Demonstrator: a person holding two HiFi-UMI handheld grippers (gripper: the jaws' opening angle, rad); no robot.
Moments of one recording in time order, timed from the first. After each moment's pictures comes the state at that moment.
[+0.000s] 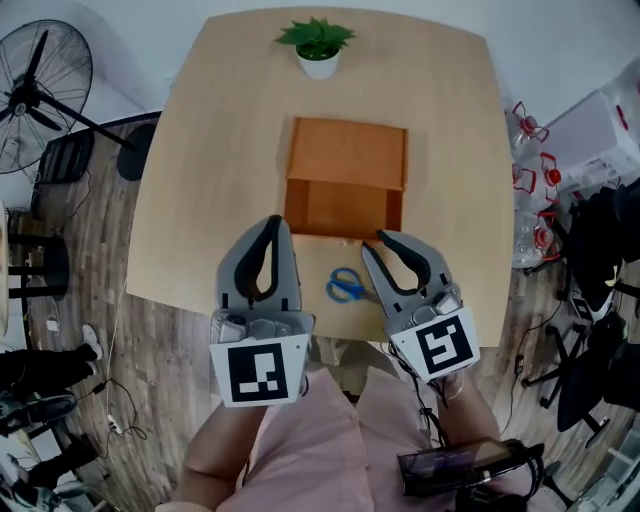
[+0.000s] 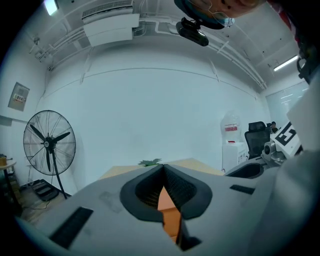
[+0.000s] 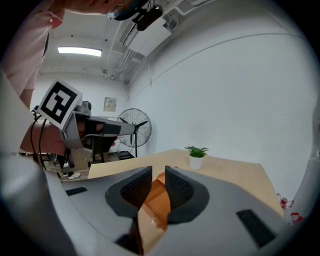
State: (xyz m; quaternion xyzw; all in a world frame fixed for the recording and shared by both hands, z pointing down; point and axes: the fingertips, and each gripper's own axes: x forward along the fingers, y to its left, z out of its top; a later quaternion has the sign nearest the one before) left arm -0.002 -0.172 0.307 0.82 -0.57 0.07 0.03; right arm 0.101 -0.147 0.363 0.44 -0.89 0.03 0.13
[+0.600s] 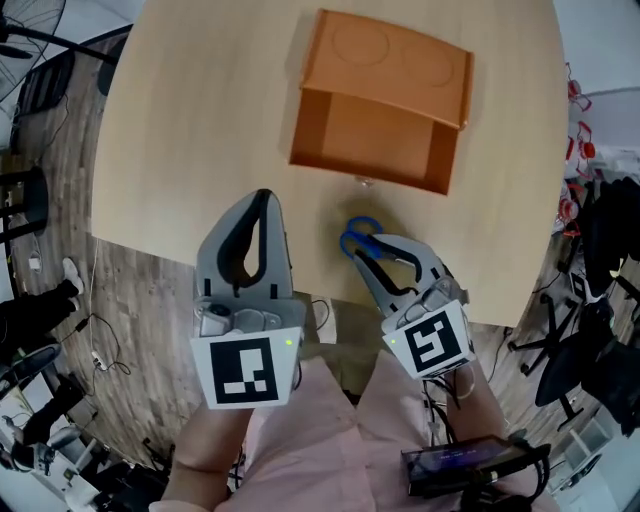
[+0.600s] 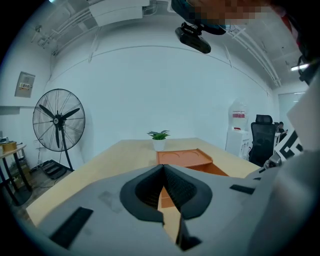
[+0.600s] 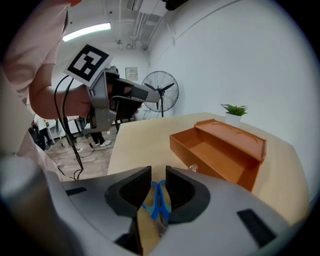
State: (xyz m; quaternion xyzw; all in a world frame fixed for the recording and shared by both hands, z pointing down) left arm -0.041 -0.156 0.421 0.79 -0.59 0.14 0.12; right arm 0.062 -0.081 0.519 0.27 -0.90 0.10 0.32
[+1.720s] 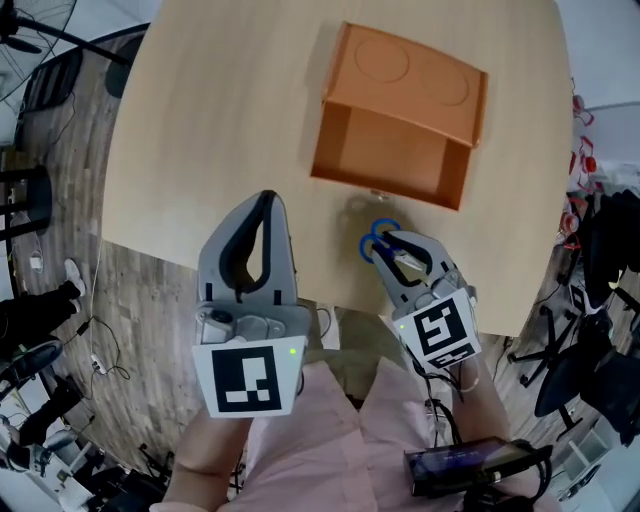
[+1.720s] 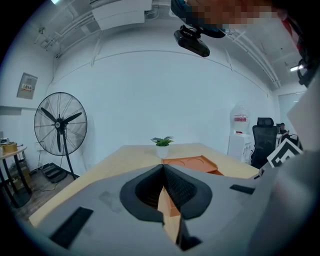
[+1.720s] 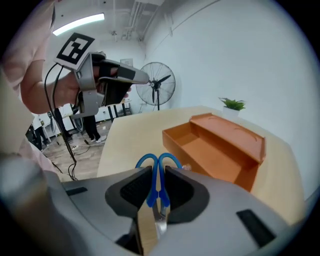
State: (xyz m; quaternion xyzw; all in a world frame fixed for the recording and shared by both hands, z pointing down) left arm -0.068 -0.167 0.400 0.79 -0.60 0.11 0.10; right arm 0.057 -0.102 0.534 0.29 -0.88 0.12 0.36
